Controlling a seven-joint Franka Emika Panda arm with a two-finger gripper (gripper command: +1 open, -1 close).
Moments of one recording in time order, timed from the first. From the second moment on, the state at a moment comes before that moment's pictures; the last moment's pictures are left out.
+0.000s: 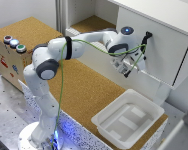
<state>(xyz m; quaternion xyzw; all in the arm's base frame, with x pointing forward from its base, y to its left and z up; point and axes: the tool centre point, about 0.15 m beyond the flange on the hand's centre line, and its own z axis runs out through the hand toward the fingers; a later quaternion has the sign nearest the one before) 0.508 -0.303 0.527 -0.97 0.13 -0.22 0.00</state>
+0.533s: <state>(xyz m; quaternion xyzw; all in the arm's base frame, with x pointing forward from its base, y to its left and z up) 0.543 -0.305 0.579 -0.97 0.08 -0.24 -0.02</state>
